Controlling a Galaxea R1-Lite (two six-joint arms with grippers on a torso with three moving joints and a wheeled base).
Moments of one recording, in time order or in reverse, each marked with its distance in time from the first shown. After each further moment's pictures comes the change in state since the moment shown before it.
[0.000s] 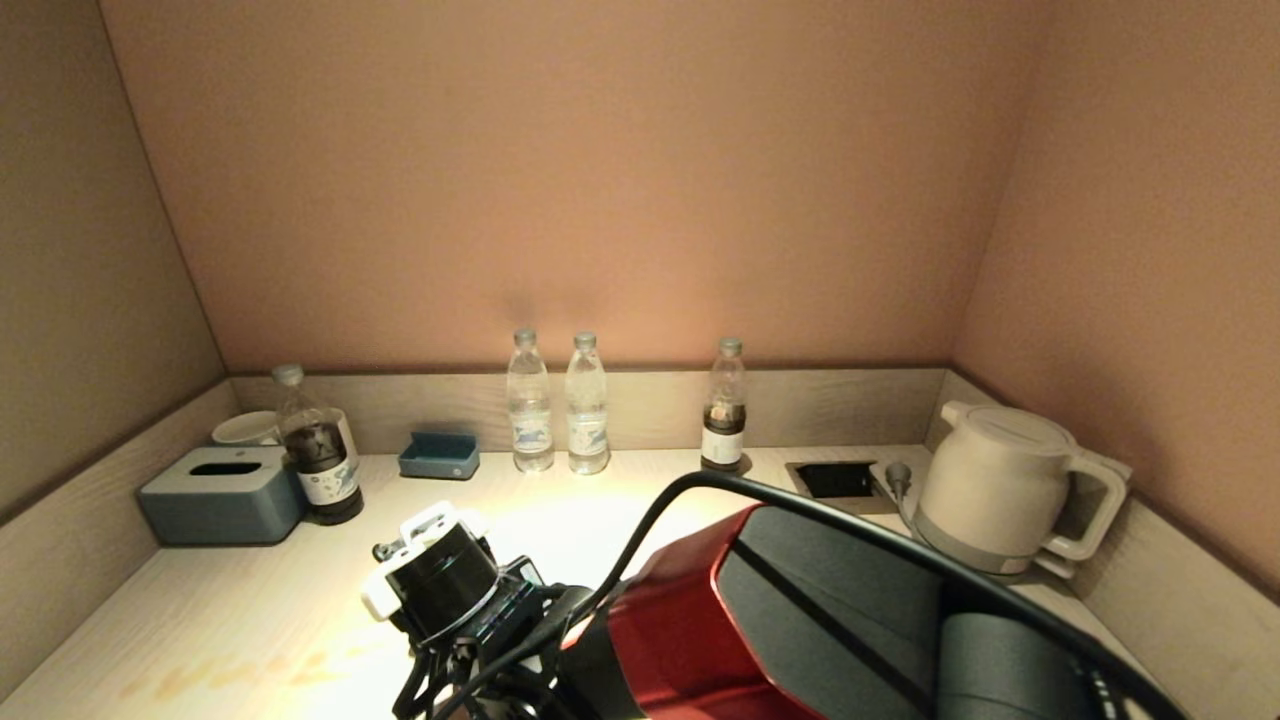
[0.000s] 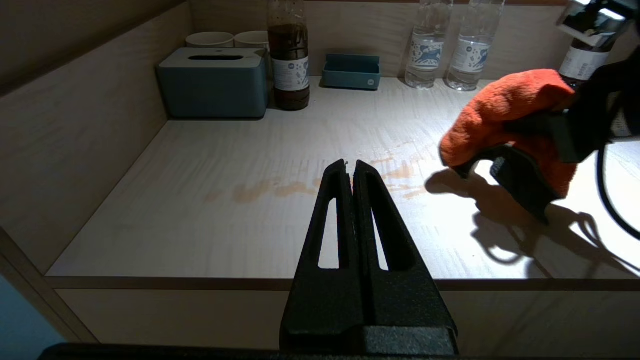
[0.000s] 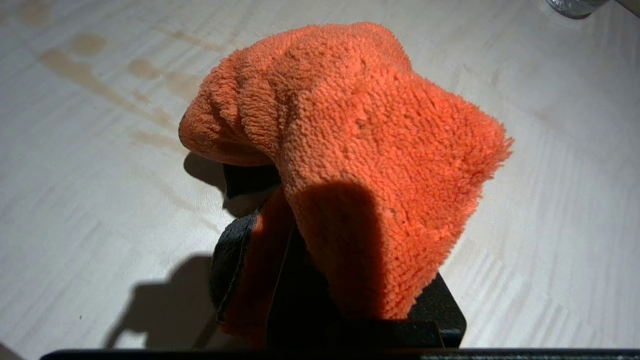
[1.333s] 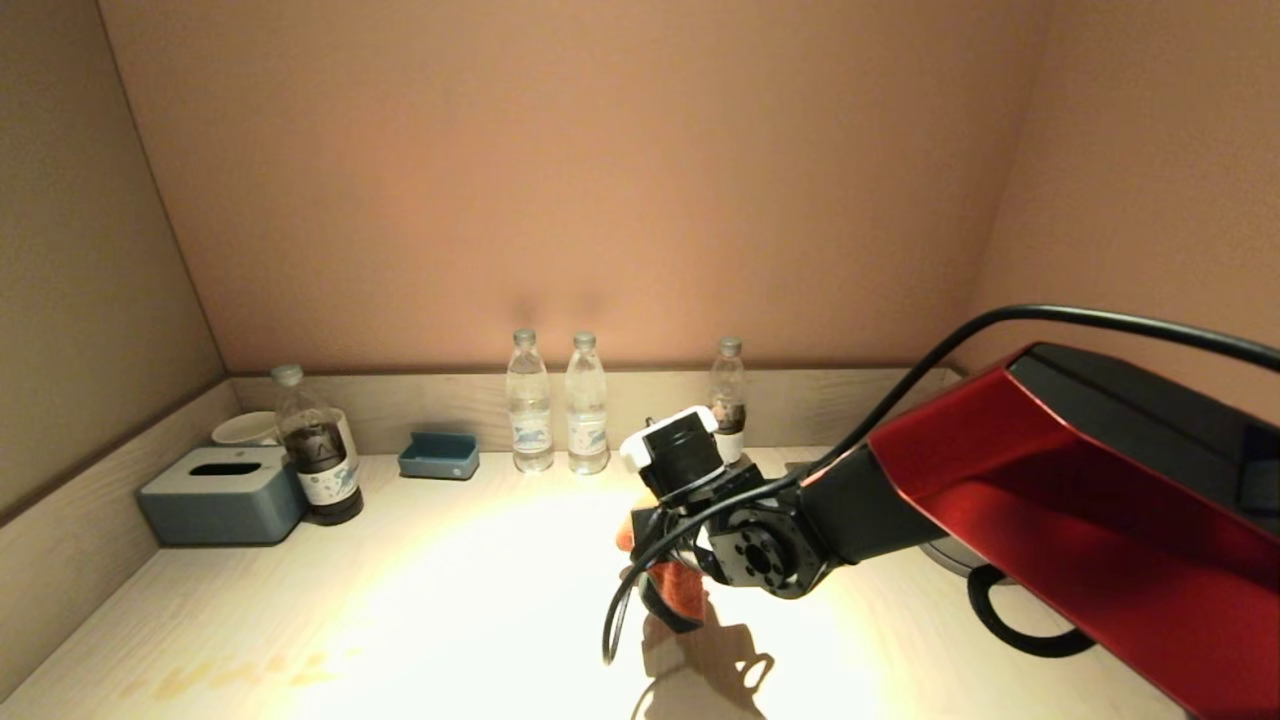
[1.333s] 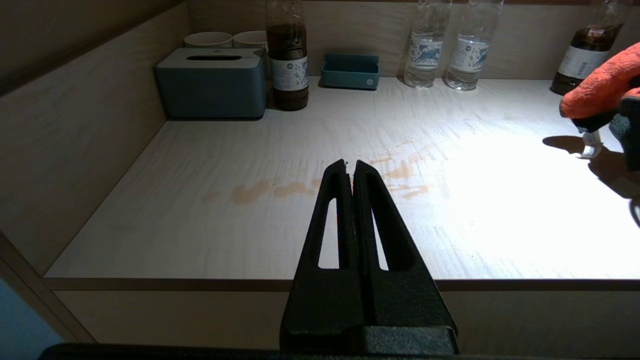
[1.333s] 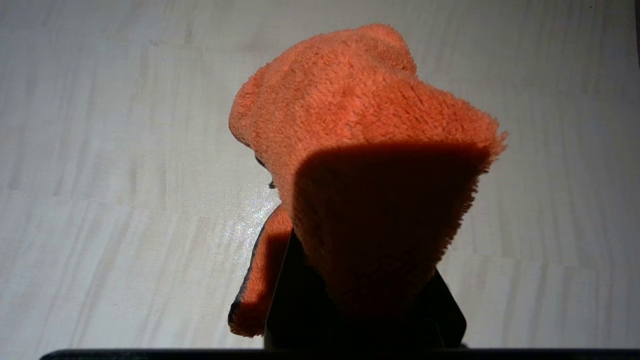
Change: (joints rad) left arm 0.000 0.000 0.000 0.000 0.000 0.000; right arm -0.347 -0.233 0.279 0.071 0.047 0.259
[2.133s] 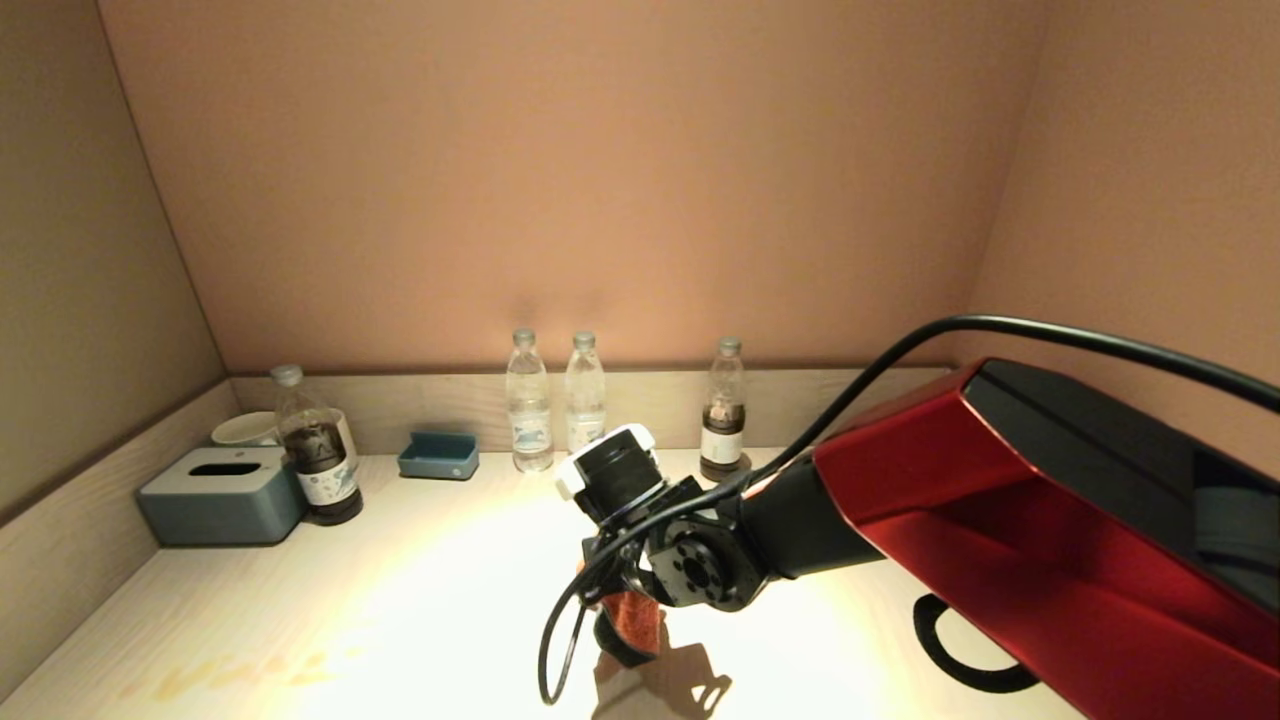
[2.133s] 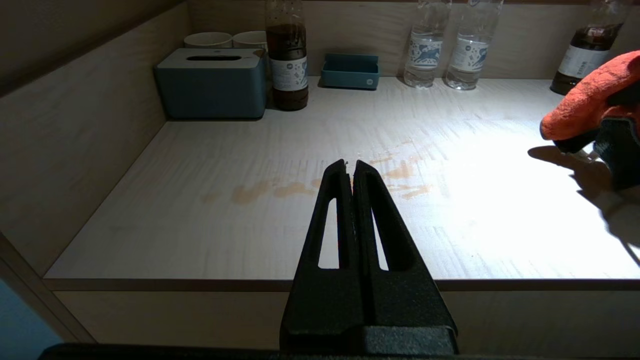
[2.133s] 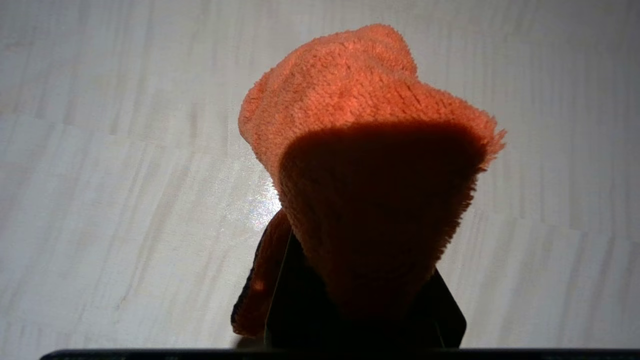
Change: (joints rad) left arm 0.000 0.000 0.000 0.000 0.000 0.000; right arm 0.109 0.041 -0.119 0.173 -0.001 0.047
